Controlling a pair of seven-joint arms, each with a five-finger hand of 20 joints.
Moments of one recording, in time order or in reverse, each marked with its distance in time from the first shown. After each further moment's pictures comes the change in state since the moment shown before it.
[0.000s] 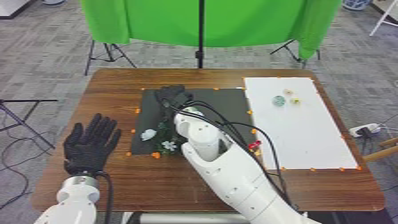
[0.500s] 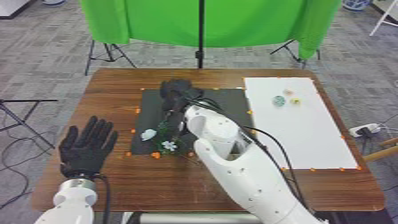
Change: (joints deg) left arm 1.9 -1.9 -2.0 -0.3 0.3 -0.6 -0.5; right arm -2.9 6.8 2.1 -14.8 16.5 -4.3 3.2
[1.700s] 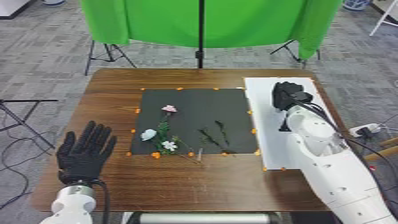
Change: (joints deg) left arm 2.5 -1.6 -1.1 0.0 1.6 -1.6 -0.6; right arm -7.2 22.5 19.9 3.8 -1.2 4.5 5.2
